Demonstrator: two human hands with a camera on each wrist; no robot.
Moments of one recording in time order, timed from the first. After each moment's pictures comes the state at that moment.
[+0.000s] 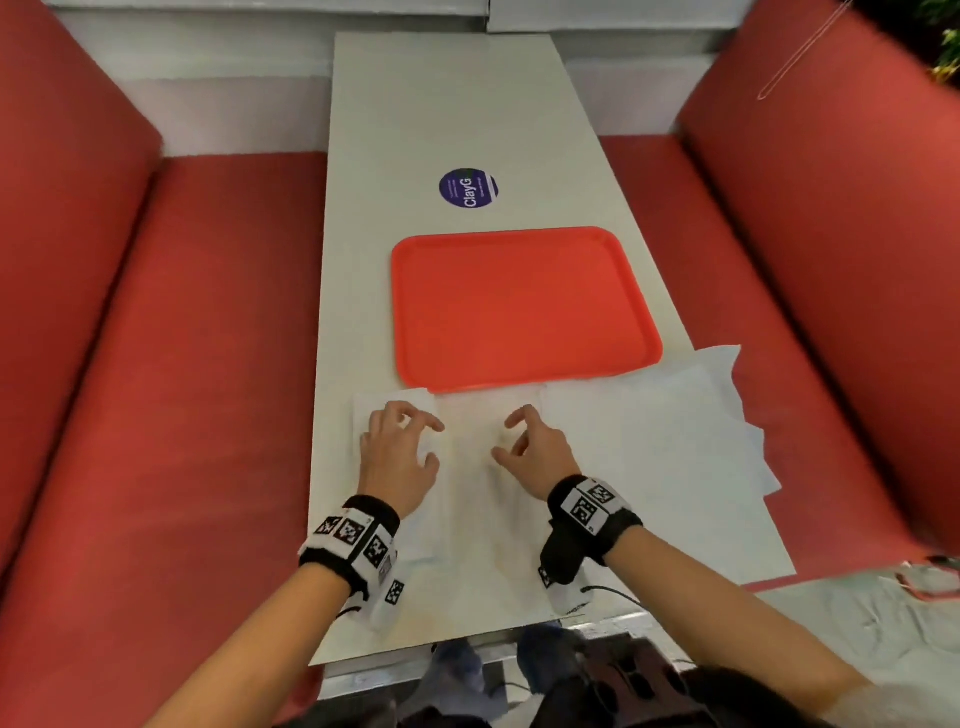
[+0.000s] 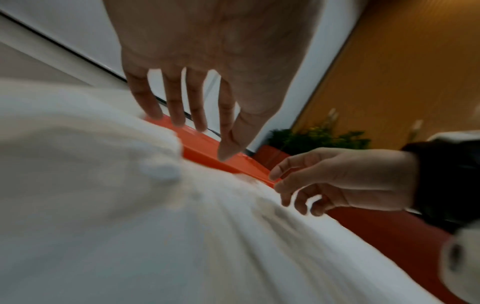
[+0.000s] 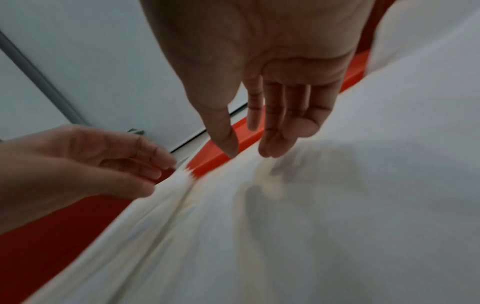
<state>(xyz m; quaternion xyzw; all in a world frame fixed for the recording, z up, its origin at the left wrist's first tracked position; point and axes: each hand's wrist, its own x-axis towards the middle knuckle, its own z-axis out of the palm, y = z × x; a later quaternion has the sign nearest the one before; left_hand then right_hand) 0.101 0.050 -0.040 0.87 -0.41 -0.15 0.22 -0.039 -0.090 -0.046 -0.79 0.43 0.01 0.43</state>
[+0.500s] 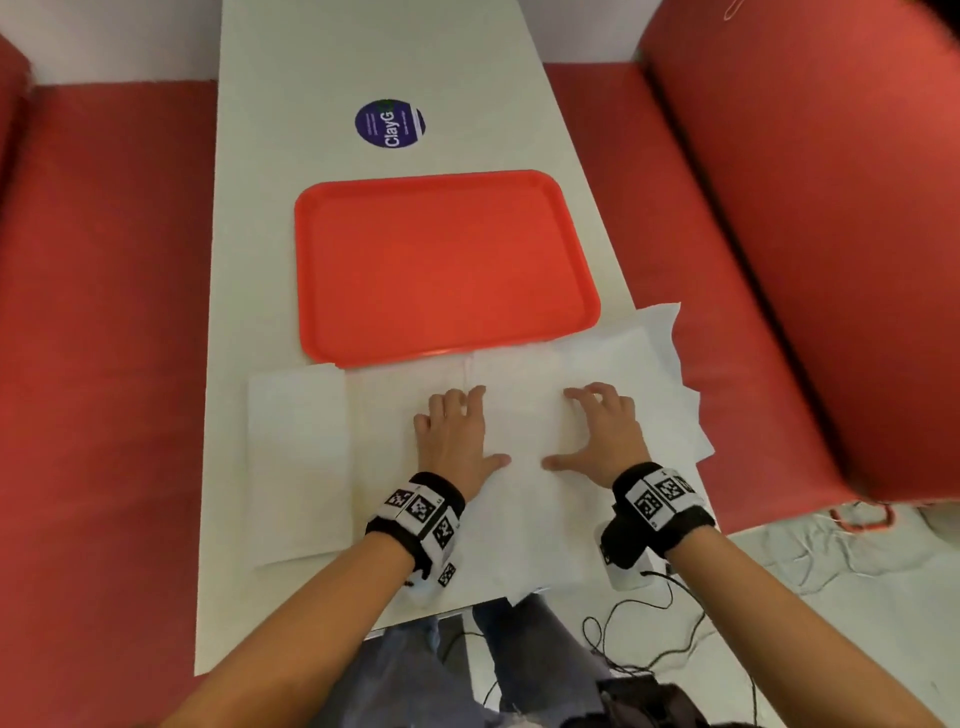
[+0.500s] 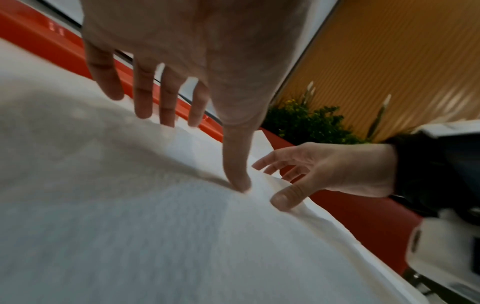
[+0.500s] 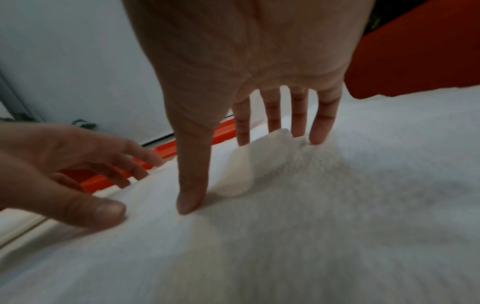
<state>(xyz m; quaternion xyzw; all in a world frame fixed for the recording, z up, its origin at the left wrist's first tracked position) -0.013 -0.065 -0.069 0.84 -0.49 -0.23 0.06 -0.173 -0.192 -0.062 -0.84 0.48 0.10 0.24</state>
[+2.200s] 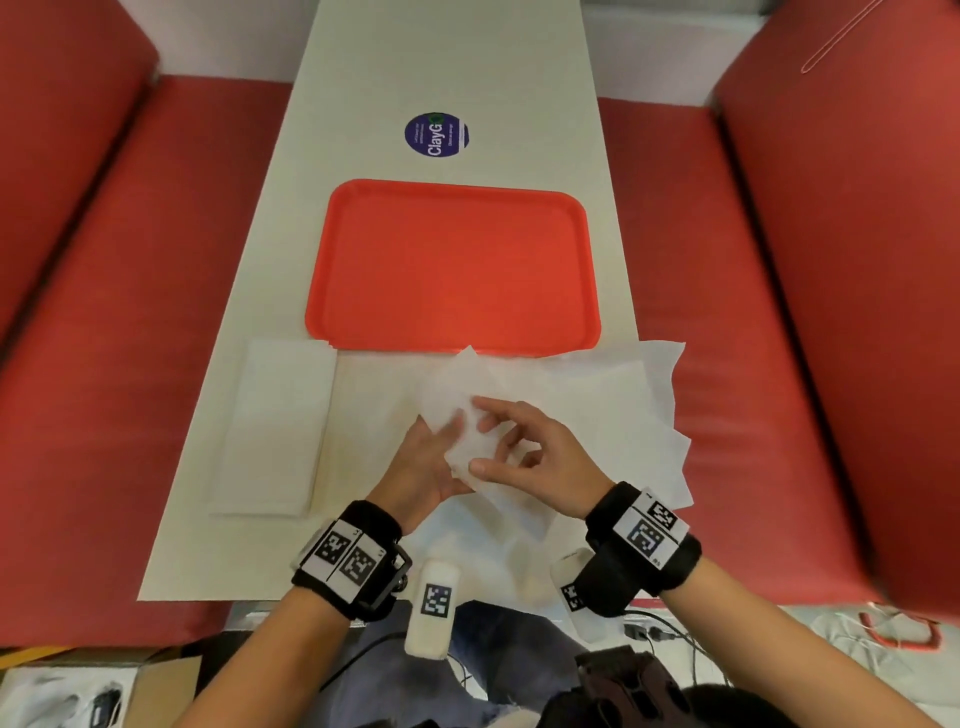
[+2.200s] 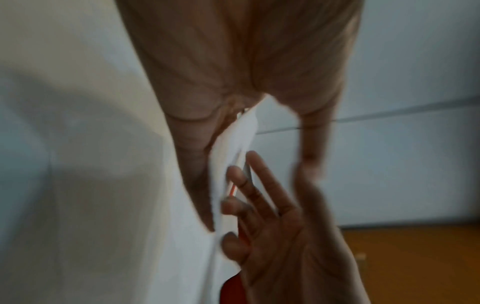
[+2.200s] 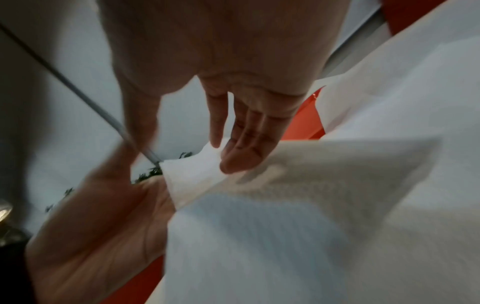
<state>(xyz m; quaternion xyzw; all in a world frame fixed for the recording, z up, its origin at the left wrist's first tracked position) -0.060 -0.047 -0.010 0.51 -0.06 -0.55 0.66 -0.171 -0.183 -0.010 -0.76 0.20 -0.02 0.62</state>
